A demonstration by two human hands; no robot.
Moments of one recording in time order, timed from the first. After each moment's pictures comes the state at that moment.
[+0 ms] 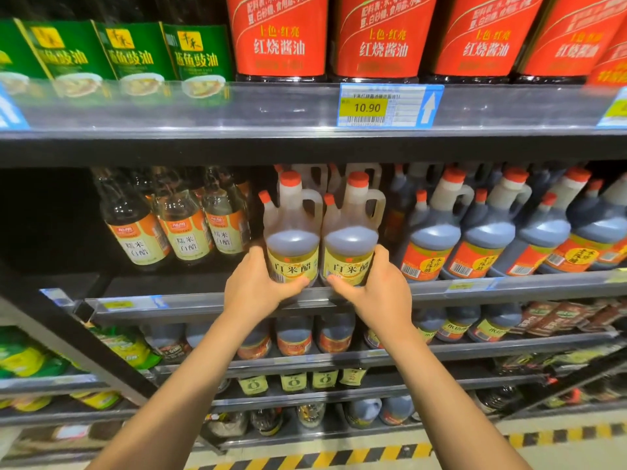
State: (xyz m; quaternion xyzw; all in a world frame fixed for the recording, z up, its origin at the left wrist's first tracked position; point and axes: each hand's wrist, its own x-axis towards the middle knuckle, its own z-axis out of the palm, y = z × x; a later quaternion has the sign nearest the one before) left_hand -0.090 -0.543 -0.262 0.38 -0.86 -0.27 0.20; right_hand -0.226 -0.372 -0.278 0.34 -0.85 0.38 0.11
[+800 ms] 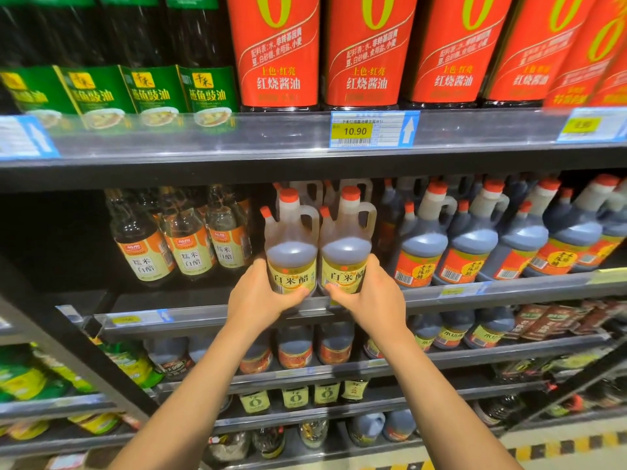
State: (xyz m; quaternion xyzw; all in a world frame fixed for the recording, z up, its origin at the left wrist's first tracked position) left_hand -0.085 -0.535 -0.251 0.34 -0.87 -0.30 0.22; right_hand -0.226 -0.375 -0.277 0.33 -0.87 0.35 0.09
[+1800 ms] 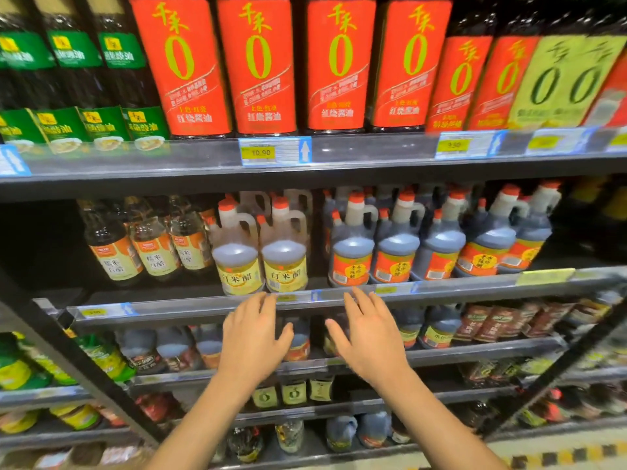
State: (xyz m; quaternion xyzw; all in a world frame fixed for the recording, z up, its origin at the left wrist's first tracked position) left_hand -0.085 -0.401 -0.265 0.30 -0.94 -0.05 0.16; right_hand -0.232 -0.238 -0.276 0.42 -0.89 0.14 0.10
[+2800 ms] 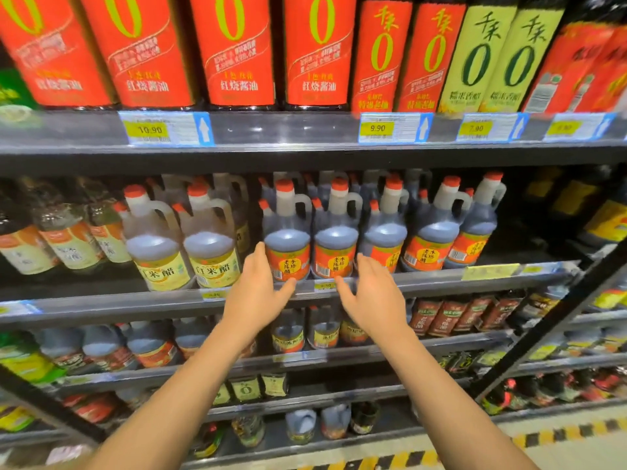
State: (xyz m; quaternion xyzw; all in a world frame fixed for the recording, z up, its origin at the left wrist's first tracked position) left_hand -0.220 -0.353 -0.252 0.30 -0.90 -0.23 0.22; right_hand -0.351 -0.179 -0.254 0.36 -0.90 0.24 0.07
